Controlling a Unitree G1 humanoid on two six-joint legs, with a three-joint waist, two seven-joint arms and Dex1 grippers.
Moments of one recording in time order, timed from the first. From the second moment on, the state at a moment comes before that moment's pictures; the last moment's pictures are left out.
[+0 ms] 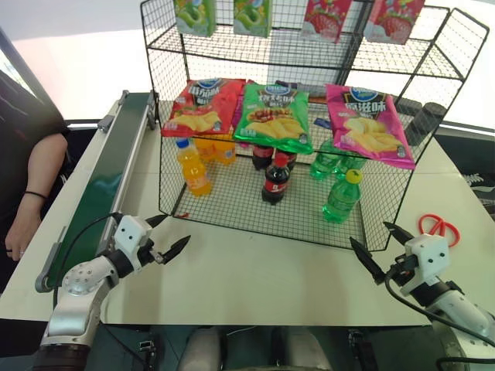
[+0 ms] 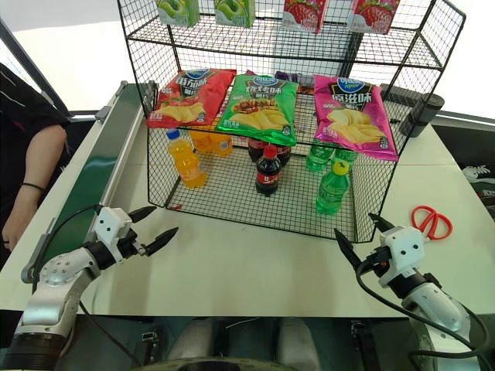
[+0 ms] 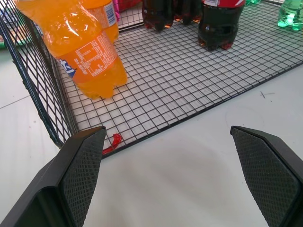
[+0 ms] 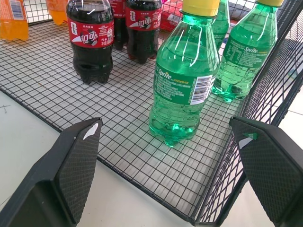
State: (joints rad) left arm 0.07 0.54 0.13 -0.02 -0.30 0.02 -0.78; right arm 0.37 -0.45 -0.33 -0.33 0.33 0.04 0.58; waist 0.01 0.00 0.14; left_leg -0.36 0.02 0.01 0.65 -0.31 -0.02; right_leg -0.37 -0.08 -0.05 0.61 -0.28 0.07
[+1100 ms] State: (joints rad) left arm 0.08 0.53 0.13 -0.01 -0.29 0.02 -0.77; right arm 0.36 -0.45 -0.32 -0.32 0.33 0.03 0.60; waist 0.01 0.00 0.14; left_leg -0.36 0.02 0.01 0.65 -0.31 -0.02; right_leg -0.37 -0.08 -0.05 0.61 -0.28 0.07
